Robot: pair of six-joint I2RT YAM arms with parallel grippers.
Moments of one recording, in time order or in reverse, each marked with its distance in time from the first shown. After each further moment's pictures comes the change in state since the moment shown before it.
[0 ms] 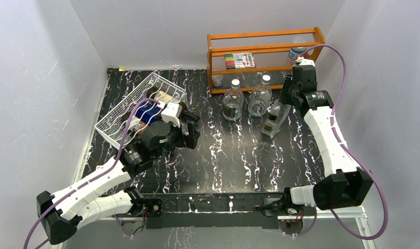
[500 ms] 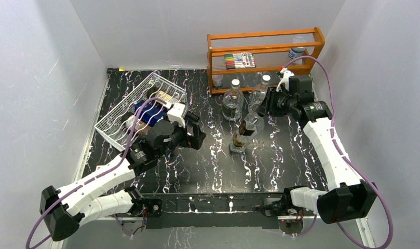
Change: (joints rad) left arm 0.000 0.056 -0.048 0.142 0.093 0.016; right arm 0.056 -0.129 -0.160 0.034 -0.557 0.011
